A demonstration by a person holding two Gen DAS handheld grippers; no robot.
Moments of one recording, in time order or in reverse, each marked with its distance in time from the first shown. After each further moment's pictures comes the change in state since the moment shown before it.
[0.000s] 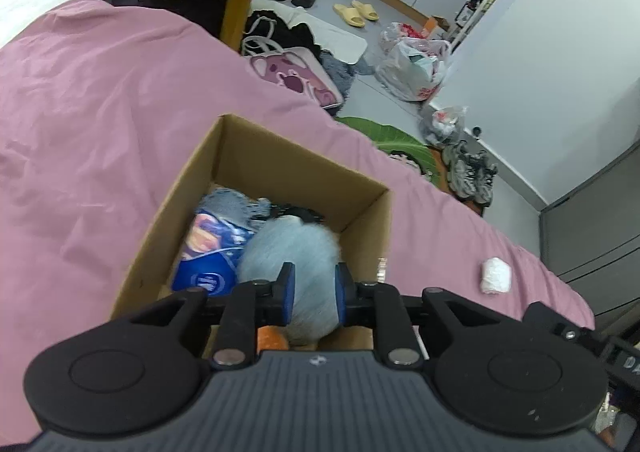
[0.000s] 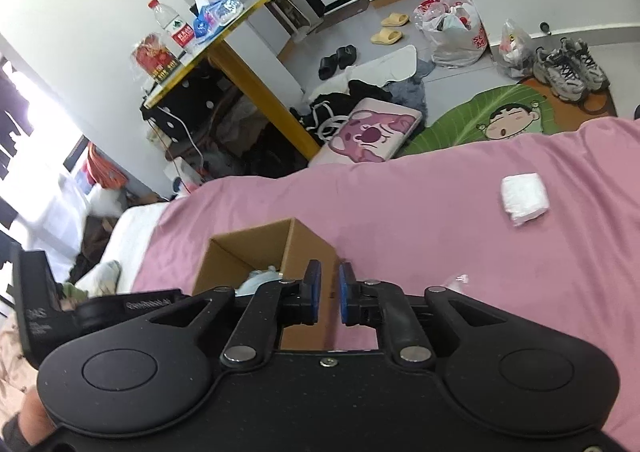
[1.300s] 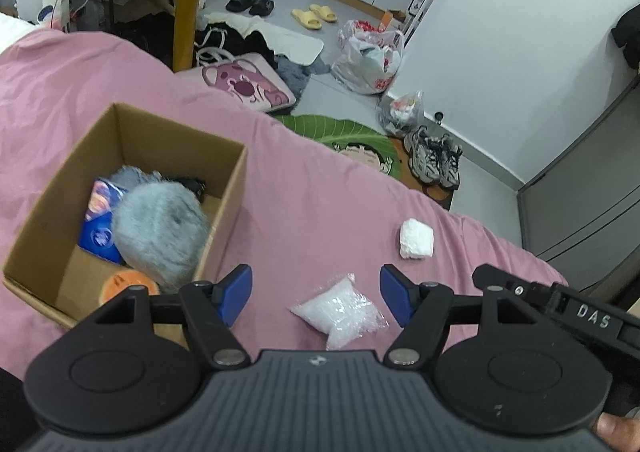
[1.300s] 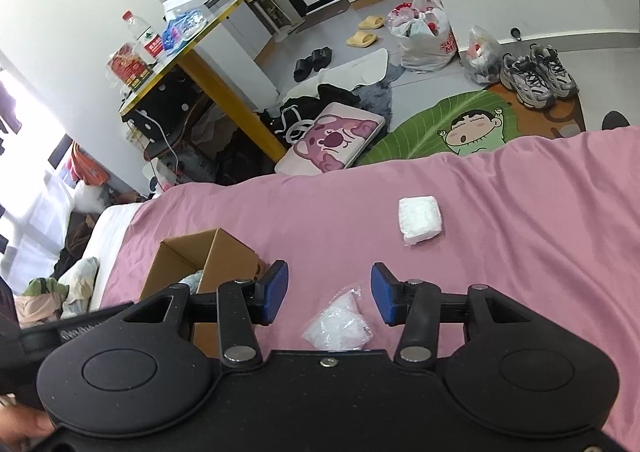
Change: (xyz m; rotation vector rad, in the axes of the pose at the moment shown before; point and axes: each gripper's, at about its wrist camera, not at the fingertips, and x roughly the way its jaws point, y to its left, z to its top) left arm -0.002 -0.112 -0.053 0.089 -0.026 -0.008; right arm -0.037 -0.078 0.023 -0.009 0.012 -0.036
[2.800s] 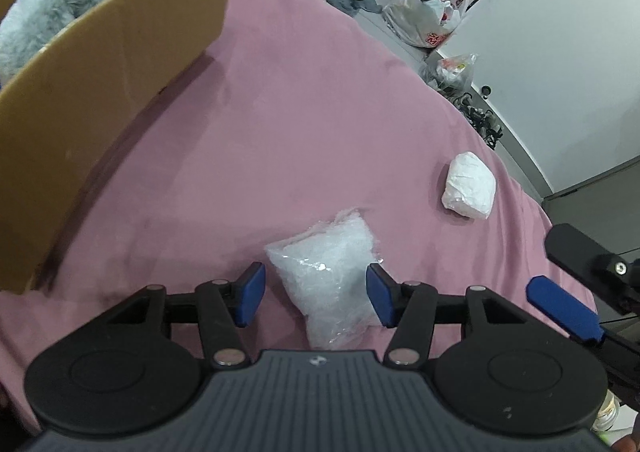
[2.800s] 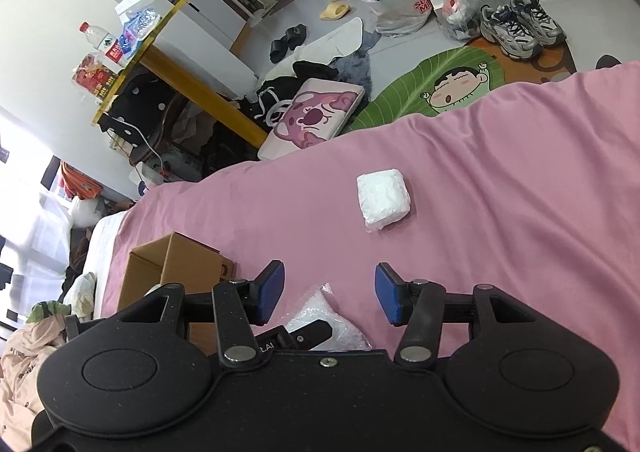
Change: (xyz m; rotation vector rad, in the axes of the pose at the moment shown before) left arm 0.129 -0.009 -0.049 -0.246 0.149 0.025; right arm 0.045 -0.048 0.002 0.122 0.081 0.008
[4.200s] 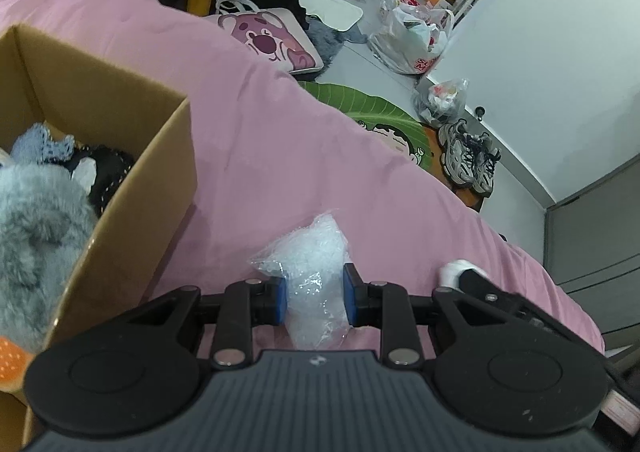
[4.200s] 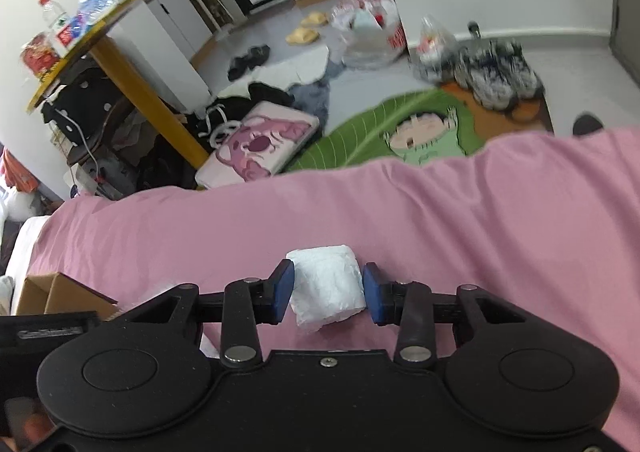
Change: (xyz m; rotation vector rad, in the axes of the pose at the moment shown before) left arm -0.004 -0.014 0.071 0.100 -0.071 0.013; right arm 0.079 -0.005 0.023 -0.103 -0.102 -0.196
